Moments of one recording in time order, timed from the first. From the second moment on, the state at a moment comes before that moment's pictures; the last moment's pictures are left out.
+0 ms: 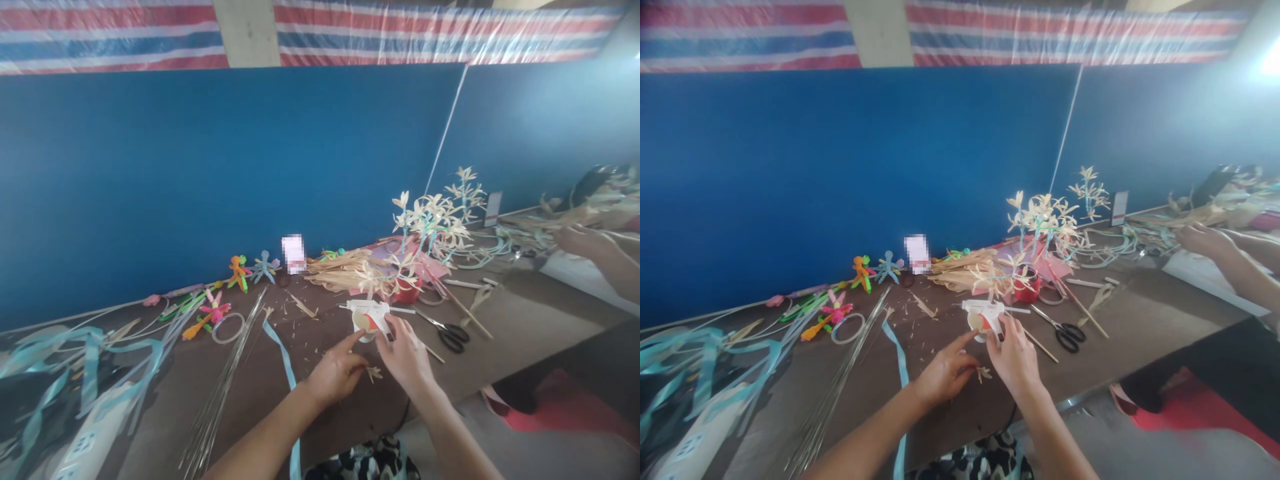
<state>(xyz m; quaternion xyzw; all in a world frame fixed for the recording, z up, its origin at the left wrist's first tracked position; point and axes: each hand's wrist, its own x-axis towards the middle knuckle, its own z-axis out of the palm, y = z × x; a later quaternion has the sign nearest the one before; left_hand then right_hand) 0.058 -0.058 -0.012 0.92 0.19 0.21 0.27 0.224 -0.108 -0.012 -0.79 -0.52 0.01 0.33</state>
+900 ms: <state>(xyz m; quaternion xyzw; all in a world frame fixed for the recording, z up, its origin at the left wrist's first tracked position) 0.052 -0.067 -0.012 0.91 0.21 0.23 0.28 0.220 -0.118 0.026 -0.60 -0.40 0.40 0.57</state>
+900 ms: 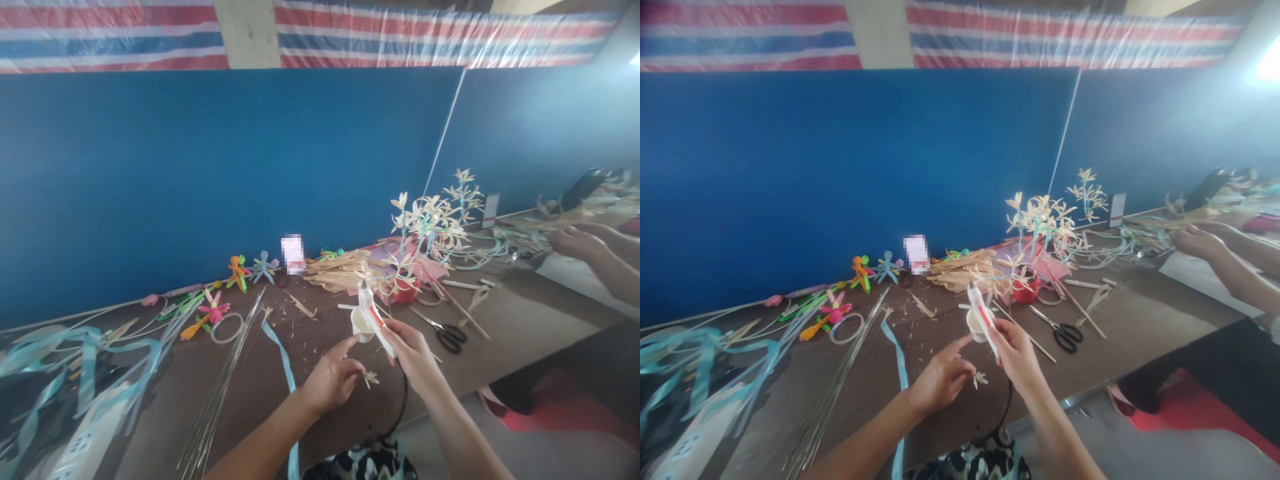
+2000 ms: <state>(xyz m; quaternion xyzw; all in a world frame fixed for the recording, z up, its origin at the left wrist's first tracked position) 0.071 -0.045 -0.021 0.65 0.25 0.31 0.65 0.227 -0.094 -0.006 -0.73 -0.55 0.21 0.36</state>
